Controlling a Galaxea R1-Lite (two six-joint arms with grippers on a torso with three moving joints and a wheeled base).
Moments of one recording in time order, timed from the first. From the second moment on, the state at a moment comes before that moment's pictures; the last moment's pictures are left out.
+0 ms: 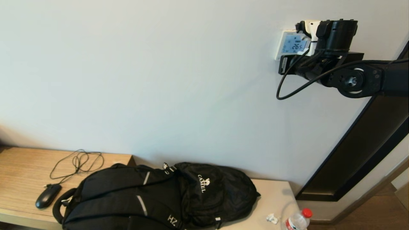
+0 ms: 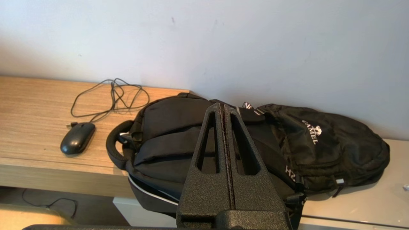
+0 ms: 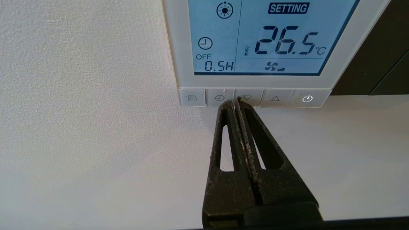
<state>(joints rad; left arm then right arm) 0.00 0.00 0.00 -0.01 0.00 -0.01 0.20 1.96 -1.71 -0.29 -0.25 -0.04</state>
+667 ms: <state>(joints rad) 0.00 0.00 0.00 -0.01 0.00 -0.01 0.20 1.92 -1.67 -0.29 -0.25 -0.04</state>
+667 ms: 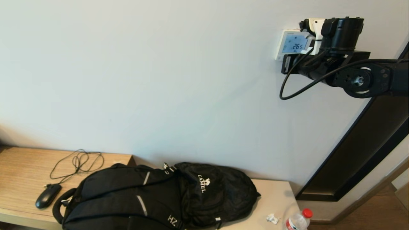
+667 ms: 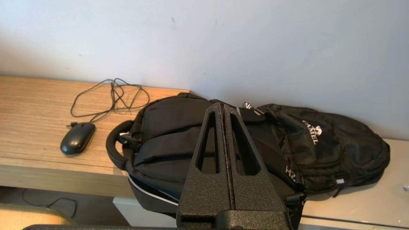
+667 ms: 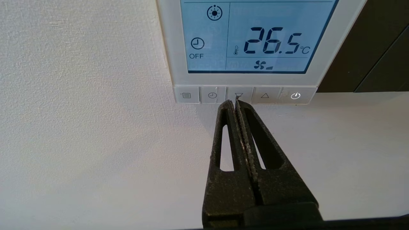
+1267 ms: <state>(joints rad) 0.00 0.00 0.00 -0.01 0.00 -0.01 0.20 1.94 -1.69 -0.29 -0.25 -0.05</state>
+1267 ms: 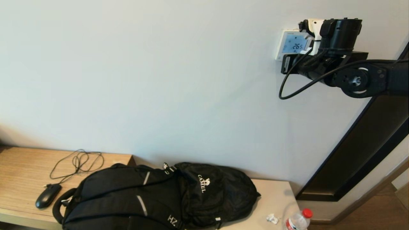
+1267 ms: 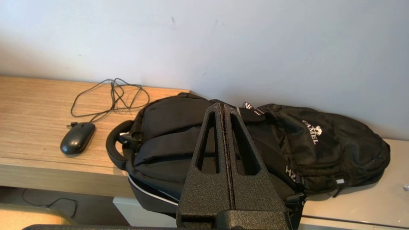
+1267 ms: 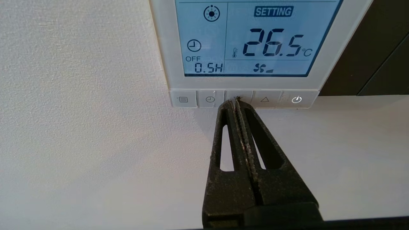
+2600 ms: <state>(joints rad) 0.00 0.00 0.00 -0.01 0.00 -0.01 0.20 1.92 -1.67 -0.29 -0.25 -0.05</state>
